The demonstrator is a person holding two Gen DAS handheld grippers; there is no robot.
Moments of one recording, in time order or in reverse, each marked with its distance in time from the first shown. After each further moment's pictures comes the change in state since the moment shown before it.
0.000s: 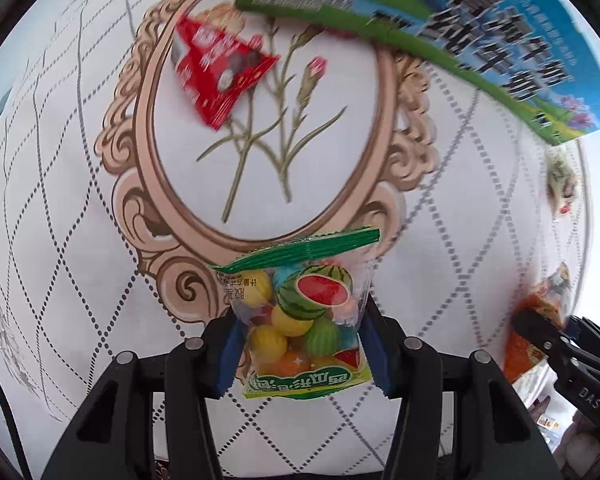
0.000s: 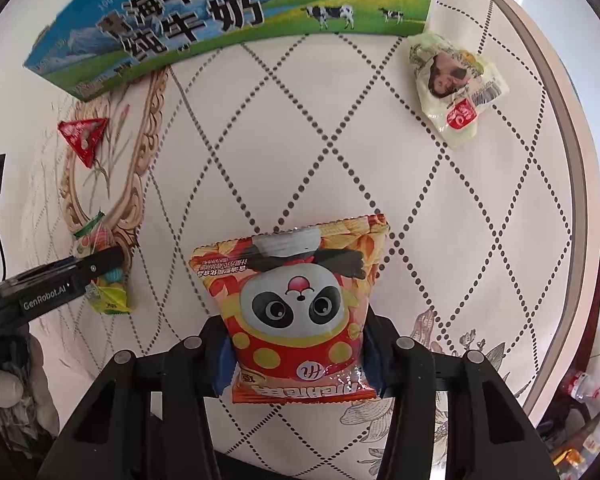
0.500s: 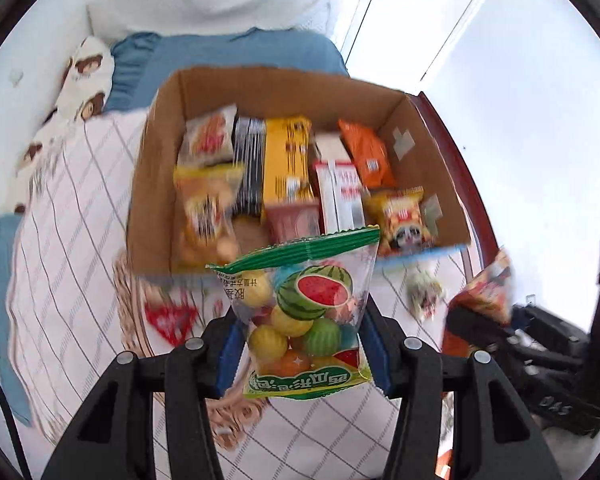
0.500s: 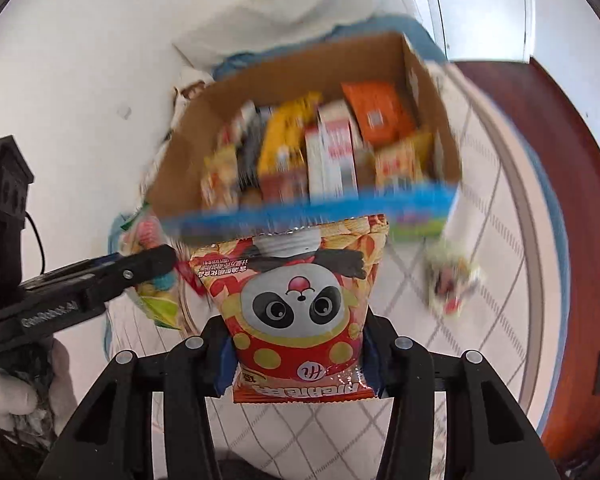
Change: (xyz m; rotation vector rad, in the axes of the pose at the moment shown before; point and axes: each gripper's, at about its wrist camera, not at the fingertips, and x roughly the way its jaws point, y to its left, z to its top) left arm -0.157 -0.080 0.116 0.213 -0.237 -0.090; right arm -0.154 0.011 0.102 -0.008 -0.317 0.195
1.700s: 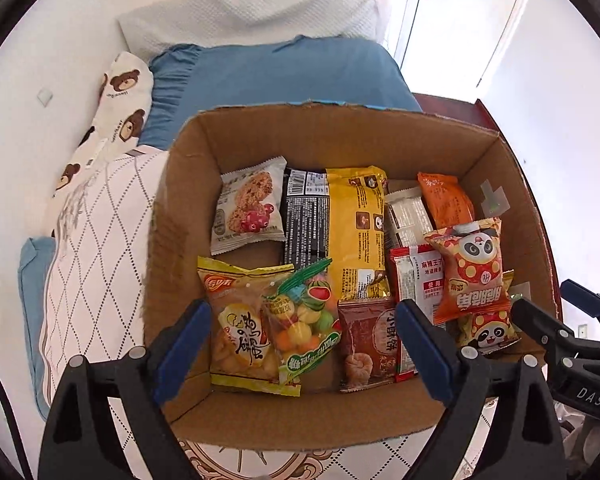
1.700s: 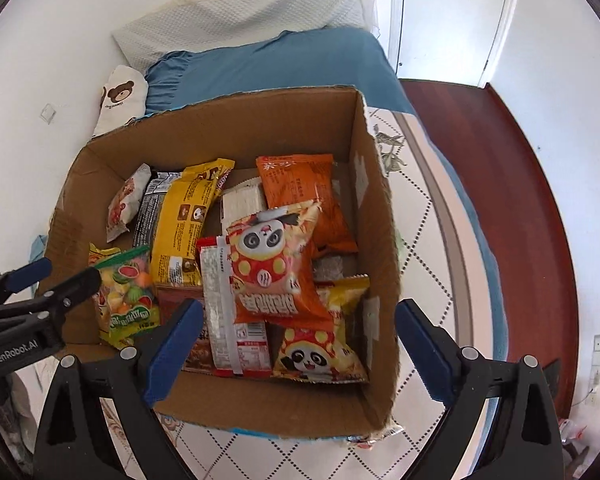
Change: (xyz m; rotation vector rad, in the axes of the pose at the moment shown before) left arm 0.063 0.034 0.075 -0.032 -0.030 0.218; right arm 0.078 -0.036 0.098 -0.023 0.045 -0.302
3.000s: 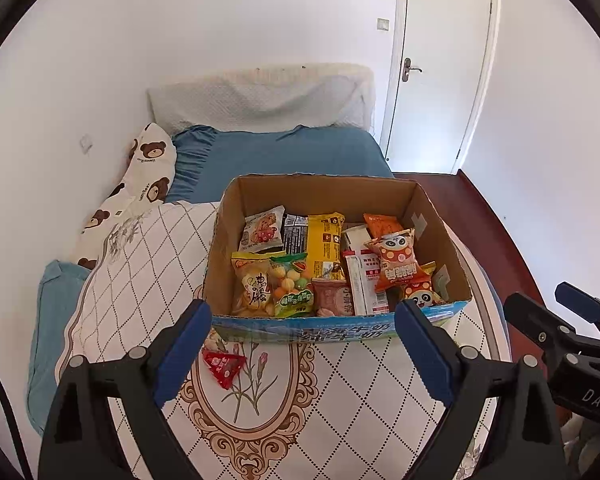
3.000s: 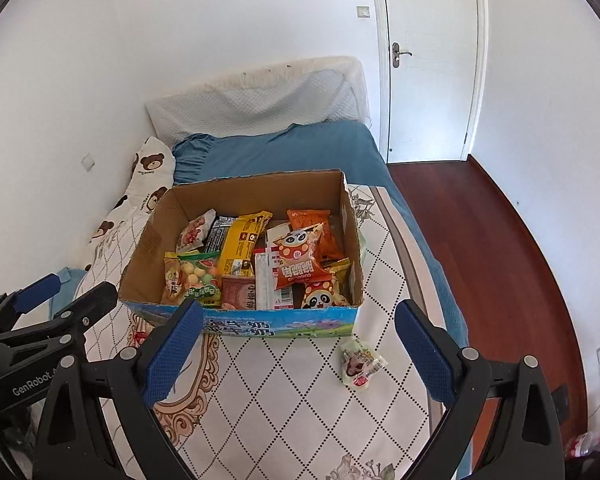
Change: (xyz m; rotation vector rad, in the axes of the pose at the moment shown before) left arm -0.147 -0.019 -0.114 -0.003 -0.346 0.006; right arm -0.169 0.009 -0.120 0.009 -0.343 0.051
